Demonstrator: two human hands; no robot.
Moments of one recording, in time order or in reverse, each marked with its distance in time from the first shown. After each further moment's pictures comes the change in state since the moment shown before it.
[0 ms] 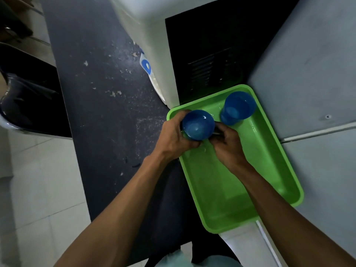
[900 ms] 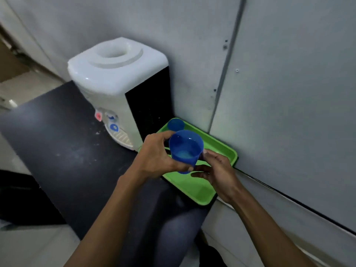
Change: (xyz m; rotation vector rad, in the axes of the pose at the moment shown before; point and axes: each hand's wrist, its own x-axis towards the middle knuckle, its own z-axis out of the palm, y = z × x) left_hand -0.134 0.135 -0.095 0.057 -0.397 0.570; right_hand -0.240 -0.091 0.025 0.621 0.381 -0.085
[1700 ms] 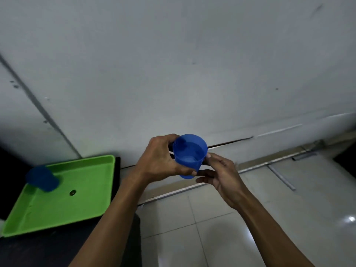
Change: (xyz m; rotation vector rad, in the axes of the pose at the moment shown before) left_hand -0.109 0.211 0.210 -0.015 -0.694 0.613; right_hand -0.338 0.005 -0.137 0.085 0.863 -0.268
